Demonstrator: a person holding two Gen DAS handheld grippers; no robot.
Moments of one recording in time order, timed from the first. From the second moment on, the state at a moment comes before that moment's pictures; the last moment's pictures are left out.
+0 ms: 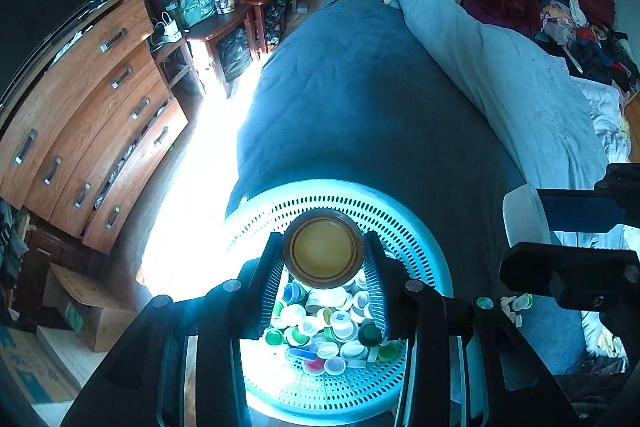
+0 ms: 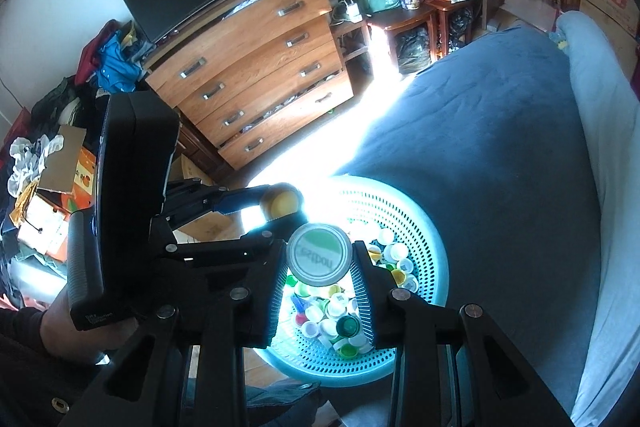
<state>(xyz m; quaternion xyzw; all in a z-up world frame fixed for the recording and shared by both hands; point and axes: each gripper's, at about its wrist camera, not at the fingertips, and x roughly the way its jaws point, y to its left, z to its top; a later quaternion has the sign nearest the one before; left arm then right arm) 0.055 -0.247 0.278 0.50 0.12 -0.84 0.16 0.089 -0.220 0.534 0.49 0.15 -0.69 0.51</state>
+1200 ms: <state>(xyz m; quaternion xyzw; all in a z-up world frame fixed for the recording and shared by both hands) 0.049 -0.262 0.246 0.55 0.12 -0.82 0.14 0.085 -0.235 0.520 0.50 0.16 -0.68 0.51</state>
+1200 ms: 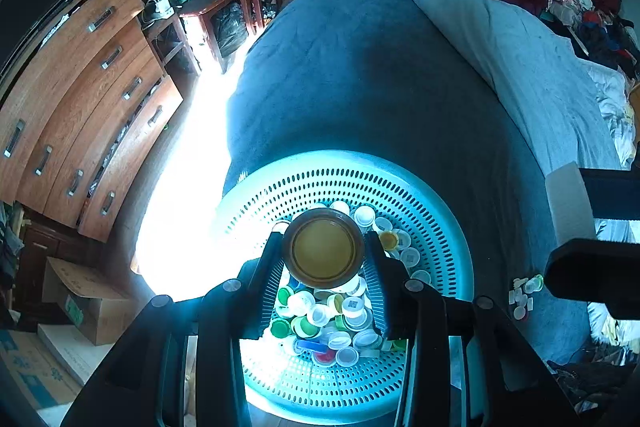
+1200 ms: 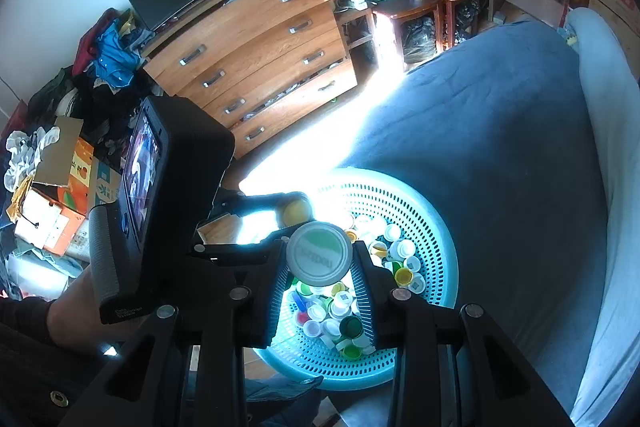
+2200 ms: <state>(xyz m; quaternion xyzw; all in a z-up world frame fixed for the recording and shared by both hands) -0.006 -0.156 0.236 0.55 0.04 -0.84 0.02 0.016 -0.071 0.495 0.48 0.06 -0.80 0.35</state>
